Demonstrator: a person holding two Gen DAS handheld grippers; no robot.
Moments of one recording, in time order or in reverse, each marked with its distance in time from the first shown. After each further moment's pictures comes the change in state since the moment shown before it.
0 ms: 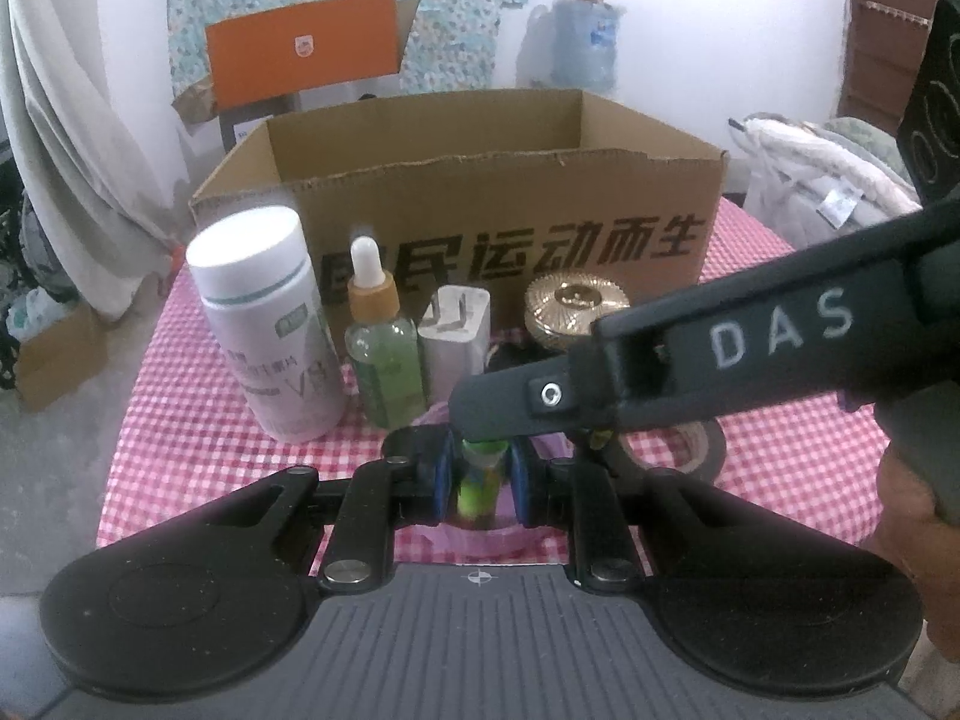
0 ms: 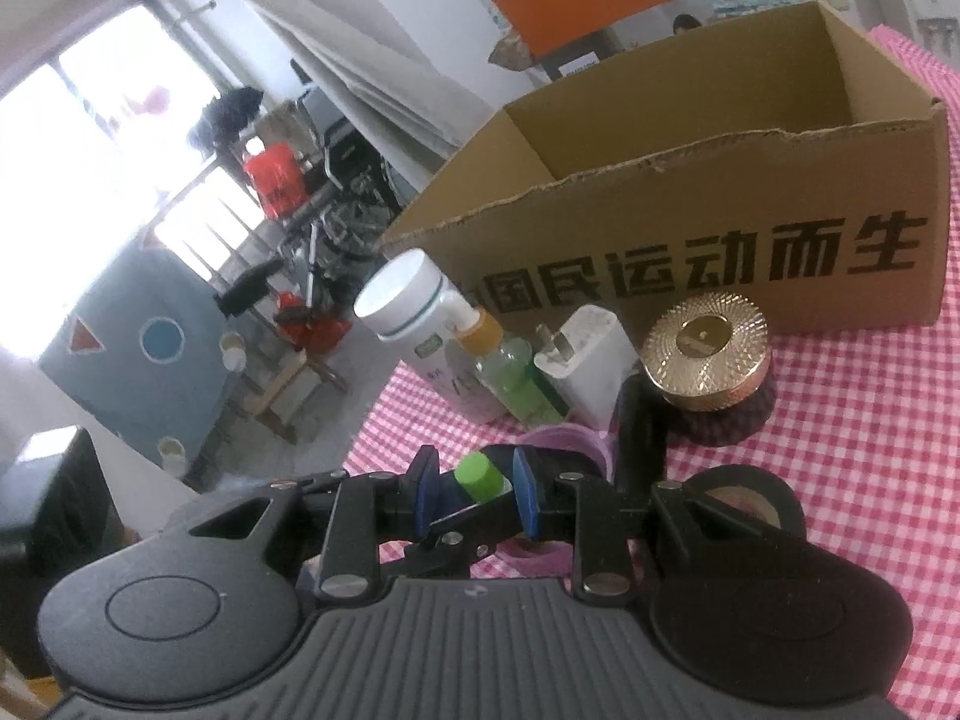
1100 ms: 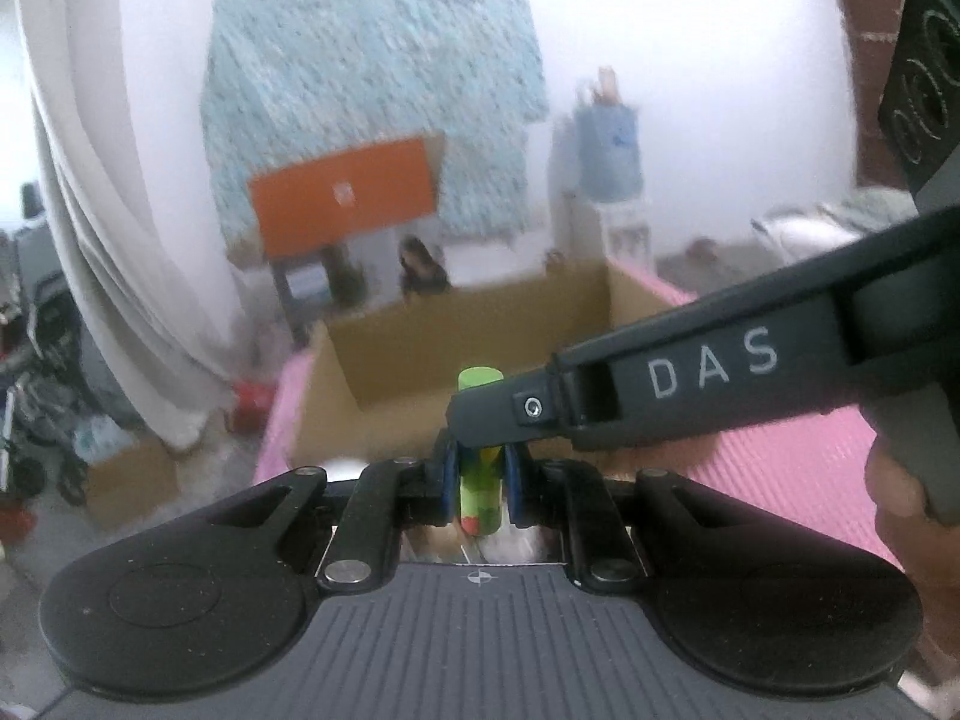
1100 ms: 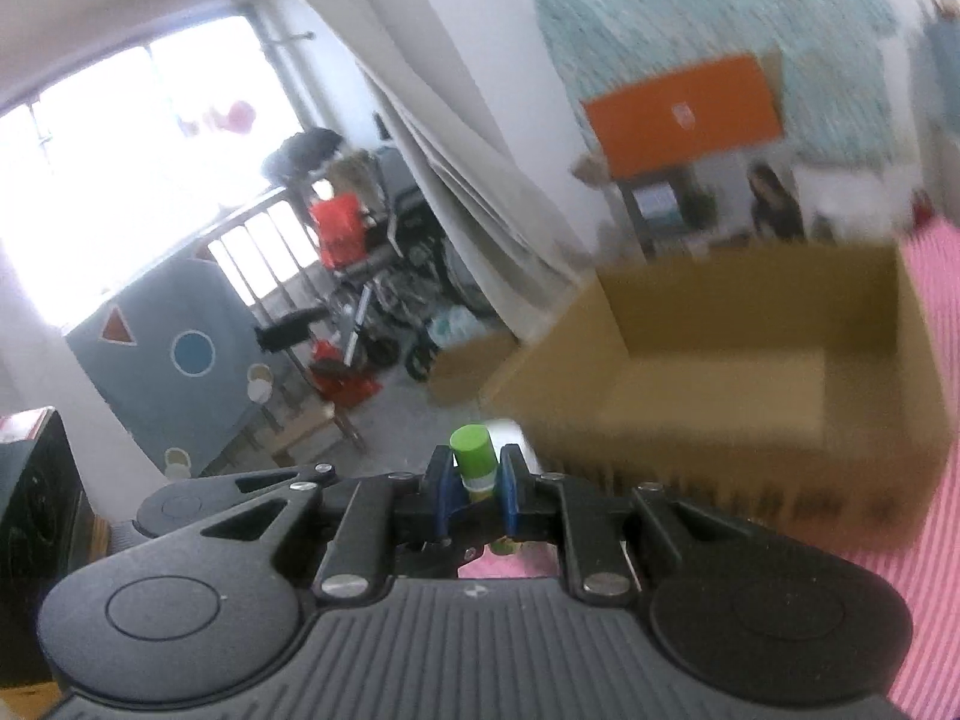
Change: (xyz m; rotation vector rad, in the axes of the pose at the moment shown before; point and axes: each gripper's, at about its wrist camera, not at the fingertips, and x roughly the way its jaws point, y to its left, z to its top) left arm -0.064 -0.021 0.078 0.083 -0.233 0.154; right arm -0.065 0.054 0.065 -0.219 -0.182 0.064
